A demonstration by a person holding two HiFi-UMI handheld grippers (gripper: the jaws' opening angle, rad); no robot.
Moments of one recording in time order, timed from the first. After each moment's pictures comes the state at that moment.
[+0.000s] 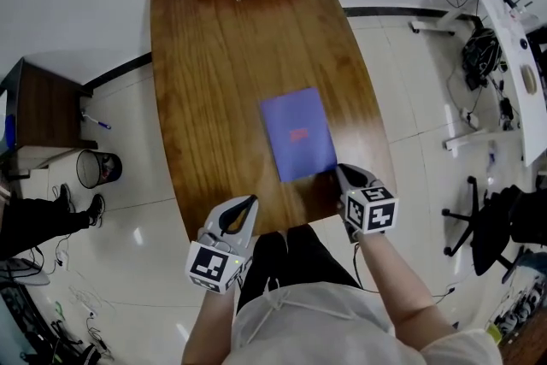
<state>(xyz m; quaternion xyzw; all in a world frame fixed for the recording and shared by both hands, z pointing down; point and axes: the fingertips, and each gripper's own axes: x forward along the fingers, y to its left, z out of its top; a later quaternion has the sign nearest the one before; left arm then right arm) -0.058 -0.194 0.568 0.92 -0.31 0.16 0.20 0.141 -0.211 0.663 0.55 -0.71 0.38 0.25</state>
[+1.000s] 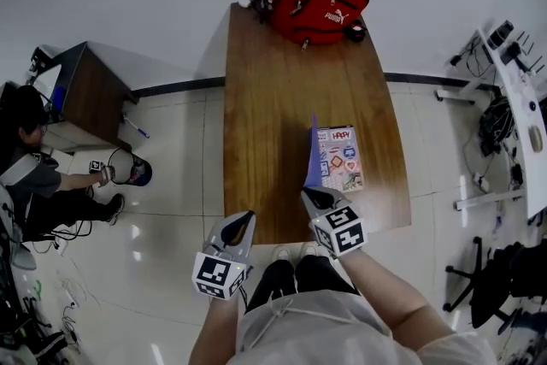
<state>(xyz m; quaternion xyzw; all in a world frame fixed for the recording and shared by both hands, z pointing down) -0.177 -0.170 0.519 0.88 -0.44 0.12 0.16 -0.066 -0.224 0.572 0.39 -0.85 0.24 0.25</state>
